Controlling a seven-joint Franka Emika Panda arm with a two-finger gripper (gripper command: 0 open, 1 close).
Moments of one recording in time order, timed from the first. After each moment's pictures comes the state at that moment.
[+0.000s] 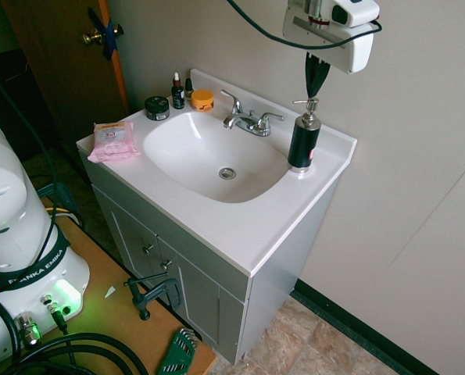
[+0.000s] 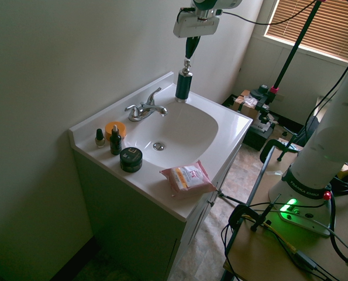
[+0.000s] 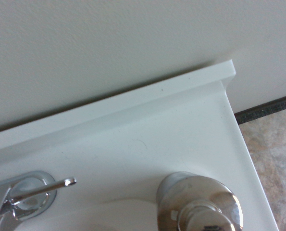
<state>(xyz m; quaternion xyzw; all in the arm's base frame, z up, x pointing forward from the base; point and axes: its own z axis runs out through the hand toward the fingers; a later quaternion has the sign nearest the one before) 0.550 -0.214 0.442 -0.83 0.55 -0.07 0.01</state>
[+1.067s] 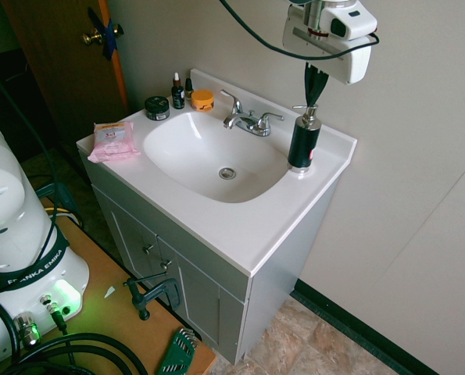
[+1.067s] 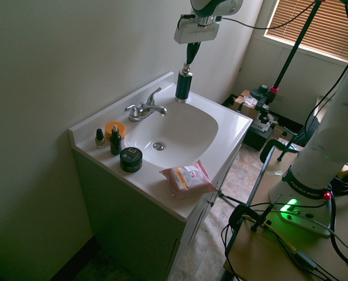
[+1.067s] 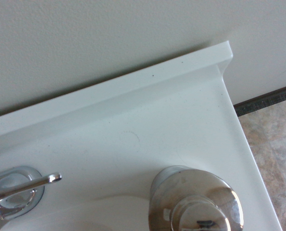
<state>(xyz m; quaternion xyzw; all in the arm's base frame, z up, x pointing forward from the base) 0.554 -0.218 0.425 -0.83 0.55 -0.06 0.01</state>
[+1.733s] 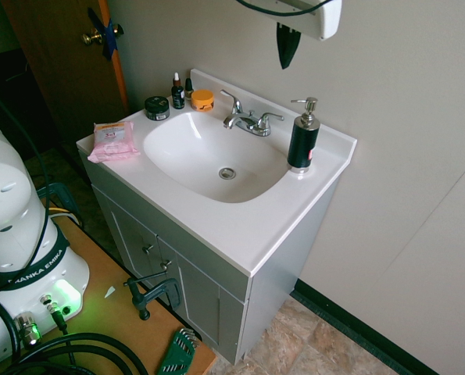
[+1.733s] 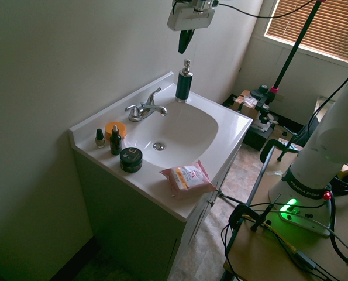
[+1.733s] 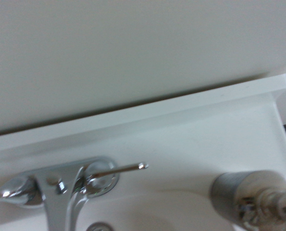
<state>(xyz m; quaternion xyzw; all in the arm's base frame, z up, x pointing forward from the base) 0.540 -0.127 0.481 -0.87 0.48 -0.08 0.04</state>
